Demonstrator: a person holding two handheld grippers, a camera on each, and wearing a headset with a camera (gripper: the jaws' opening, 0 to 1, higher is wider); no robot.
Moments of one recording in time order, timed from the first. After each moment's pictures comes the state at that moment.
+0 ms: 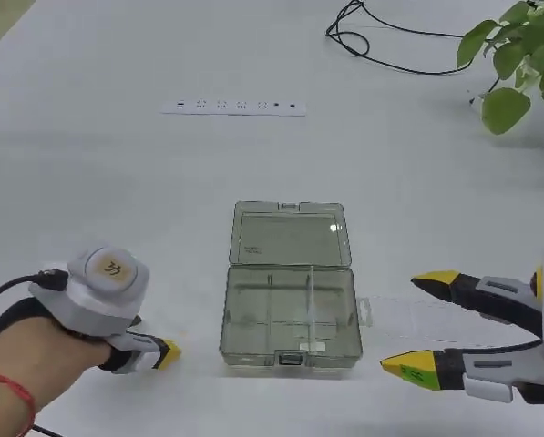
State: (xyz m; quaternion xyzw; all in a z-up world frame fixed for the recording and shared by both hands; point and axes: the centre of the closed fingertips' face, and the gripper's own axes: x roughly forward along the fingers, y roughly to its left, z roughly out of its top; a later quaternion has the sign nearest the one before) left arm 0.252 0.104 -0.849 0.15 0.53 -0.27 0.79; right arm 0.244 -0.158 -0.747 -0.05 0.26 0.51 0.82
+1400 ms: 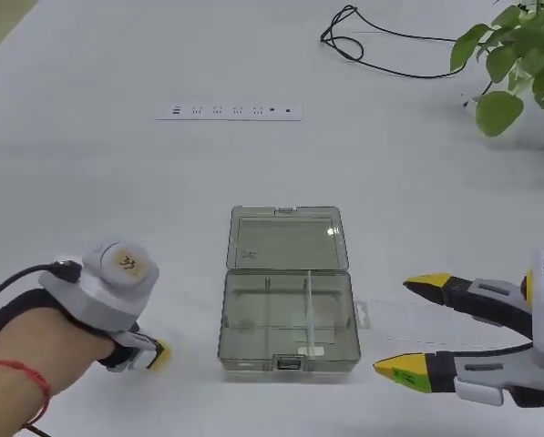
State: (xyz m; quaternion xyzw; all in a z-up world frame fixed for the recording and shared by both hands) left arm 0.254 0.110 -0.850 0.16 0.56 -0.26 0.77; right arm 0.238 -0.147 -0.741 -0.06 0.25 0.51 0.82
